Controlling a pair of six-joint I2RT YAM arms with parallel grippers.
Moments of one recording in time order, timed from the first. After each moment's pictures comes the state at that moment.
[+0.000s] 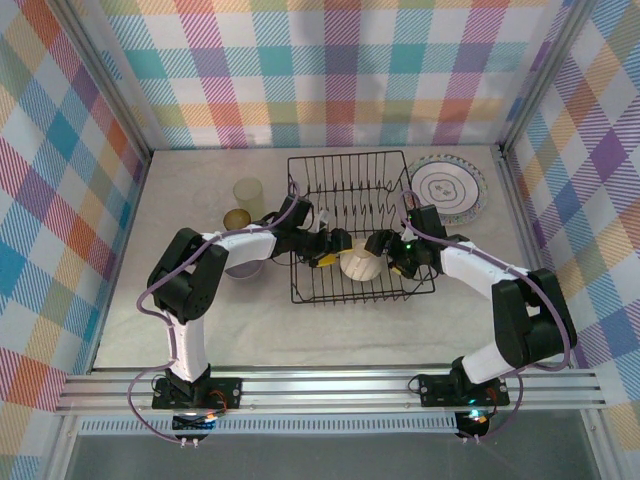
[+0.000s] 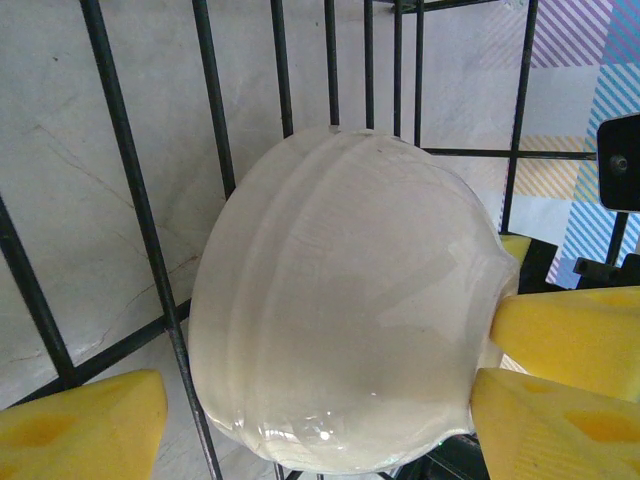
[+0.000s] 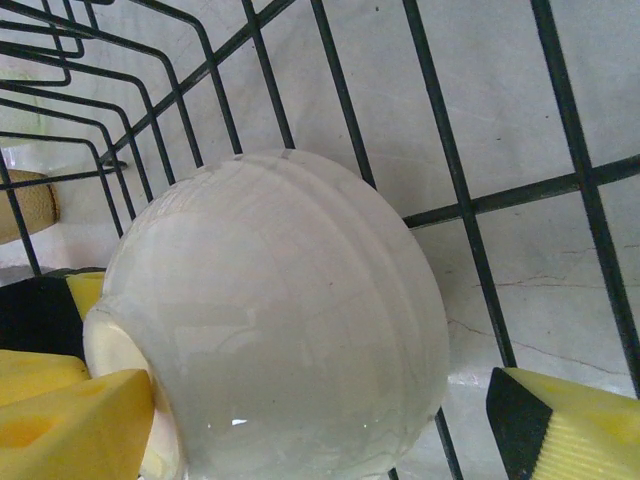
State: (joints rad) left arm -0.56 1.93 1.16 -0.08 0.70 -0.82; right arm 0.31 1.50 0.81 -0.29 -0.43 0.78
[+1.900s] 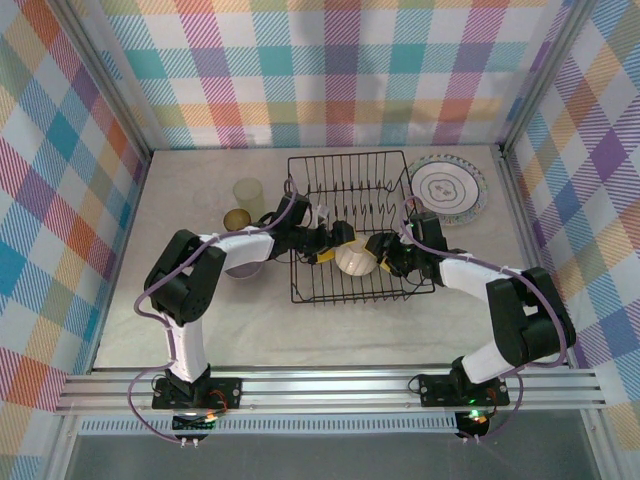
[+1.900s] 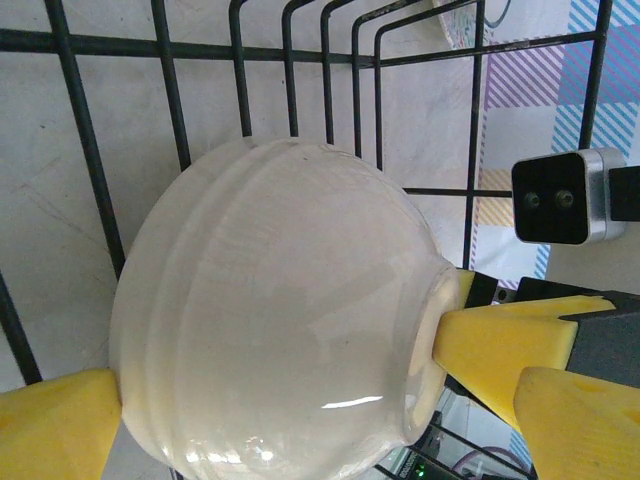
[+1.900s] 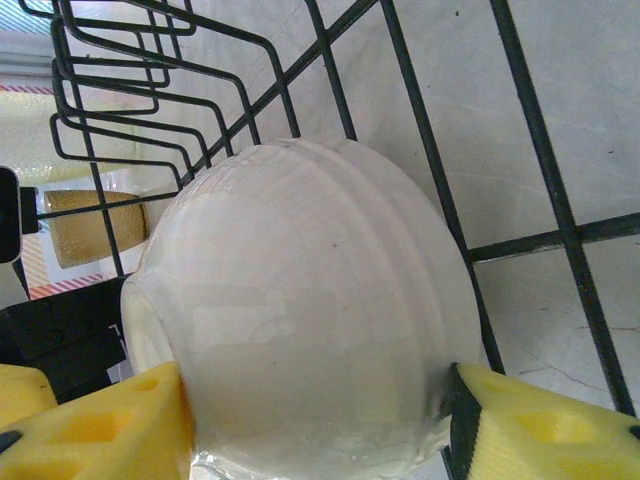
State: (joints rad) left arm -0.56 1.90 1.13 0.03 0.67 -0.88; right arm 0.33 1.51 0.67 0.05 -0.51 0.94
